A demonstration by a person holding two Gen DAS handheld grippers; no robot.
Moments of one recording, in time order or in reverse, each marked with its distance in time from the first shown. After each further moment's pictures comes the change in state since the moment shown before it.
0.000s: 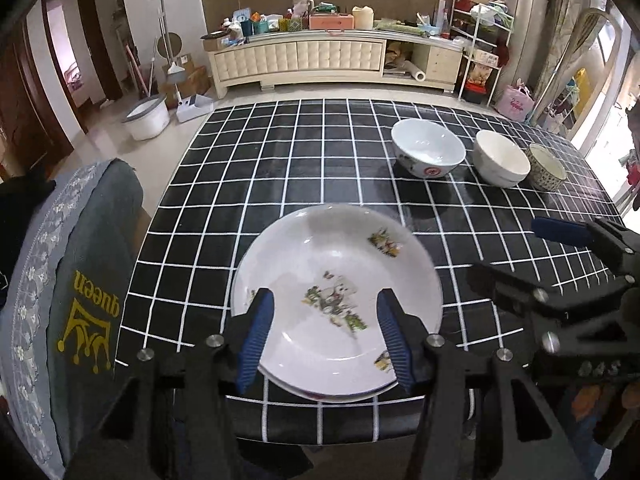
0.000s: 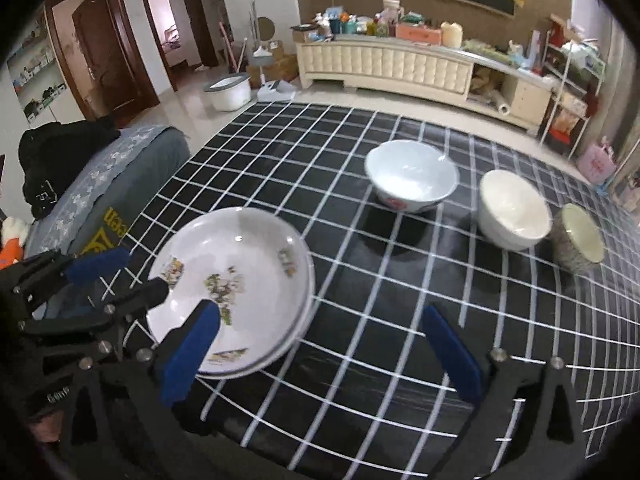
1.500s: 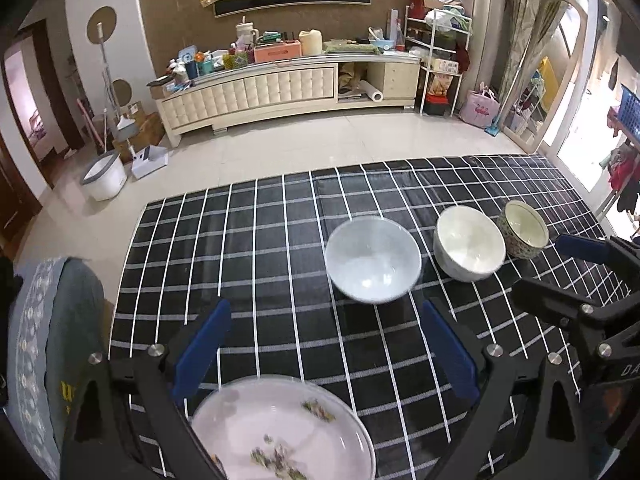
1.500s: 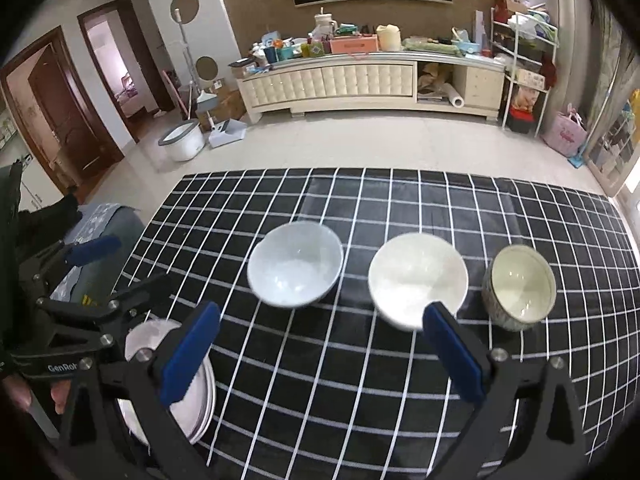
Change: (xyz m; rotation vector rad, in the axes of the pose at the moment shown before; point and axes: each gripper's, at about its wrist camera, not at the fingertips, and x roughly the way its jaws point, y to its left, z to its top) left arm 0.045 -0.071 0.160 0.144 -0.070 -0.092; right arm 0.002 -0.135 0.096 0.182 -0.052 -0.035
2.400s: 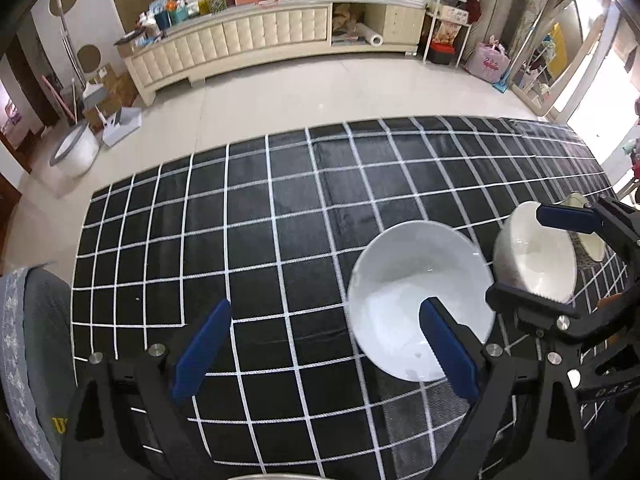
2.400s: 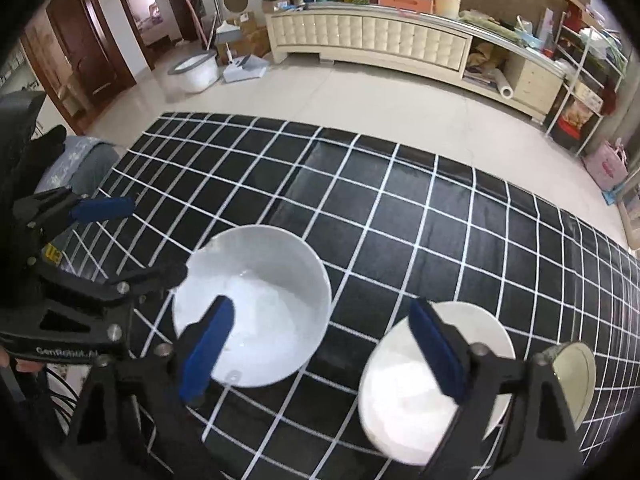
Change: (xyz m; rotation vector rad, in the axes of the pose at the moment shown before) left arm 0.147 0.021 0.051 0.014 0.231 -0.037; right arm 0.133 -0.008 0.041 -0.212 0.200 0.011
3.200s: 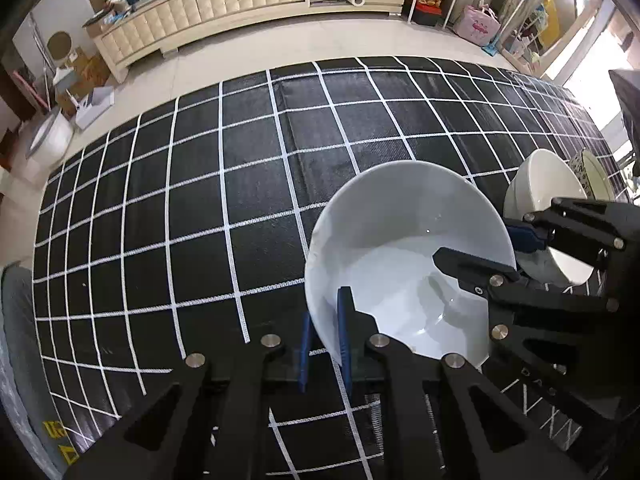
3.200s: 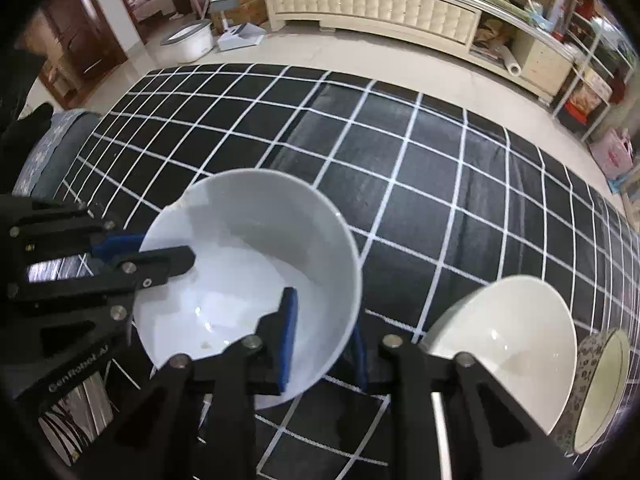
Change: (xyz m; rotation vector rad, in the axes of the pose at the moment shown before) left arm 0.045 -0.030 -0.011 0.030 0.133 -0.064; right arm 0.045 0.010 -0.017 0.020 0.102 -0.007
